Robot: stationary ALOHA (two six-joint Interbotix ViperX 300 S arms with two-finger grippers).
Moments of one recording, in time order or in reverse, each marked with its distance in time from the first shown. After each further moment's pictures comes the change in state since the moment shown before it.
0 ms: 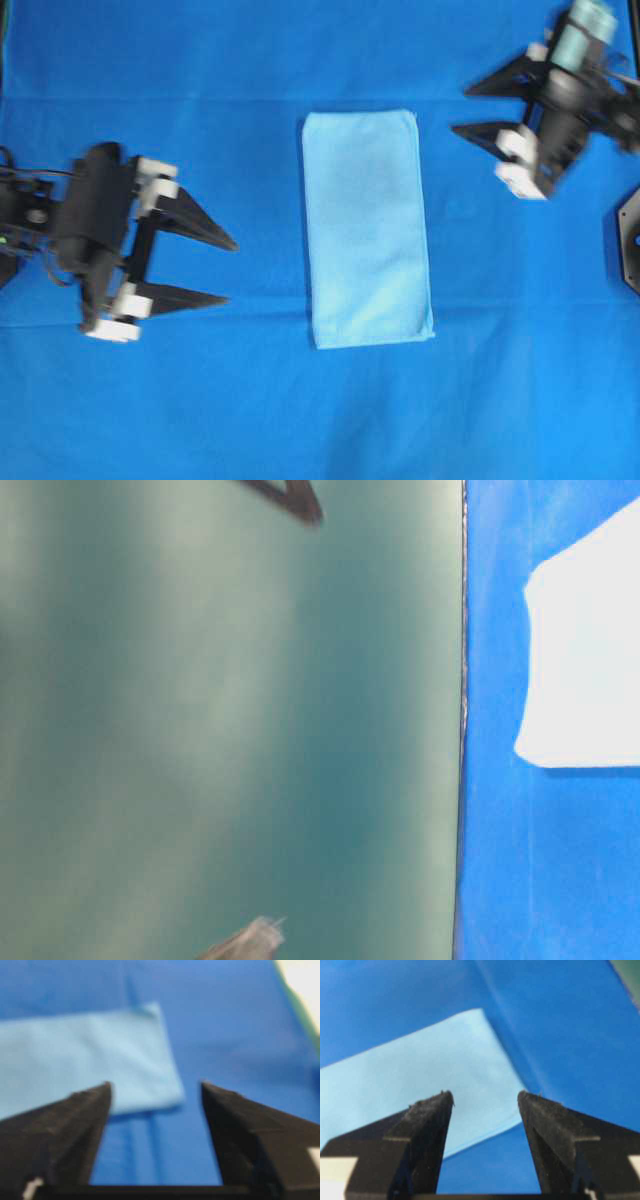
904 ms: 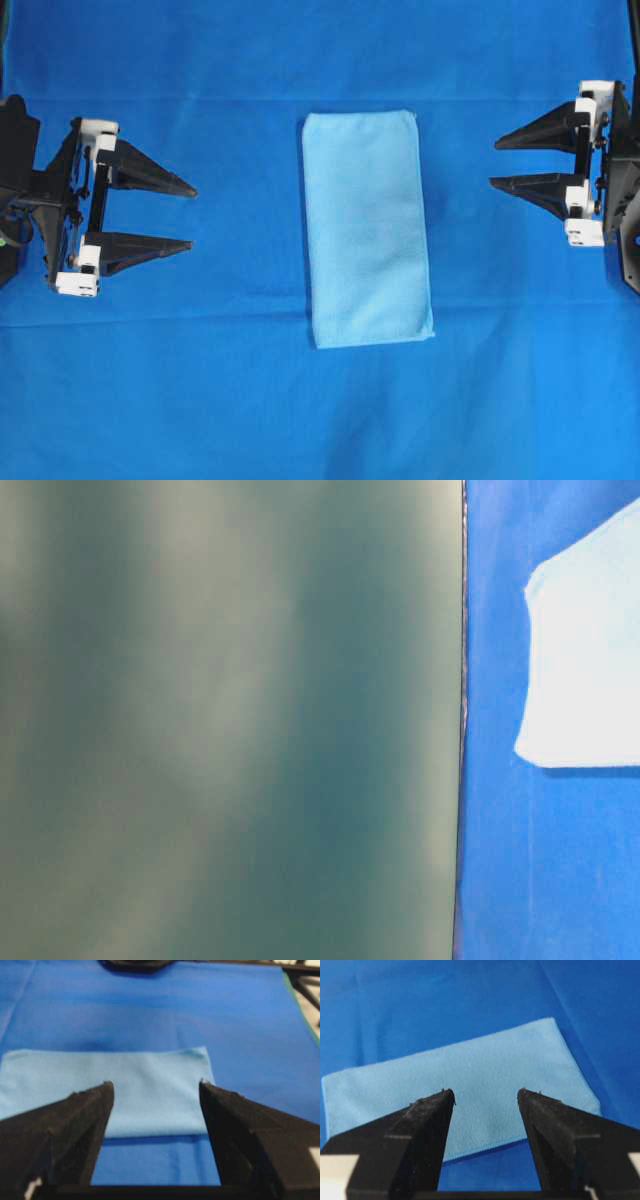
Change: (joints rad) left arm 0.101 -0.120 0.233 0.000 -0.311 0.006; right arm 0.037 -0.179 0.238 0.006 -0.267 0.009
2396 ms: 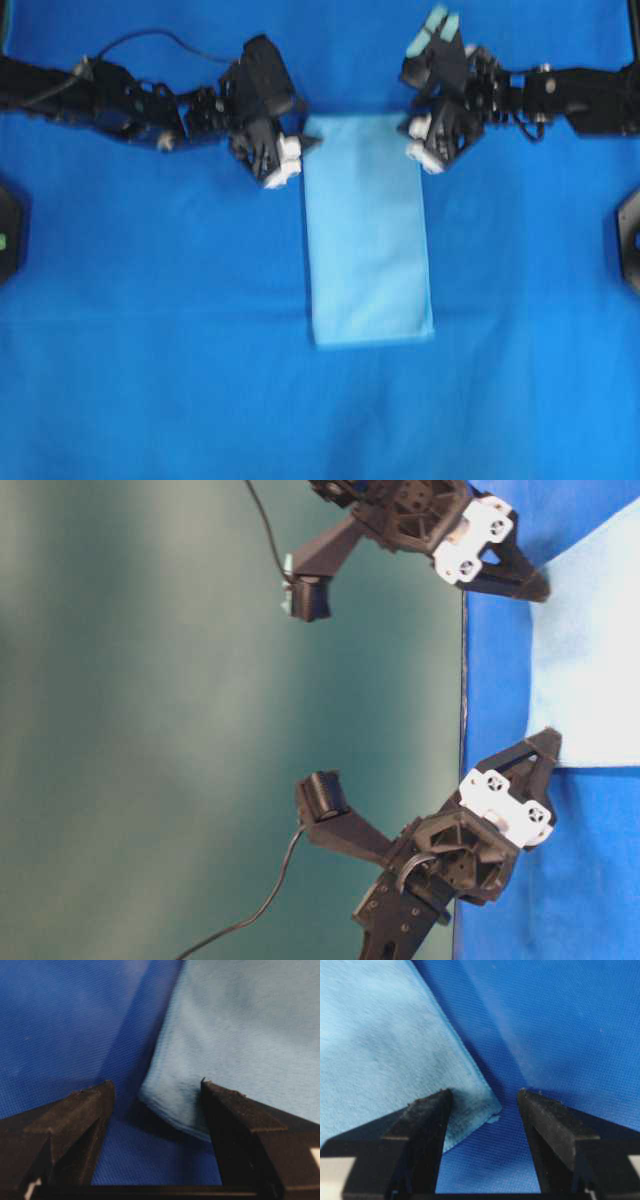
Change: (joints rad) left arm 0.408 0.973 -0.466 0.002 -0.081 0.046; right arm -0.302 0.931 -0.394 -0.021 0.003 -0.011
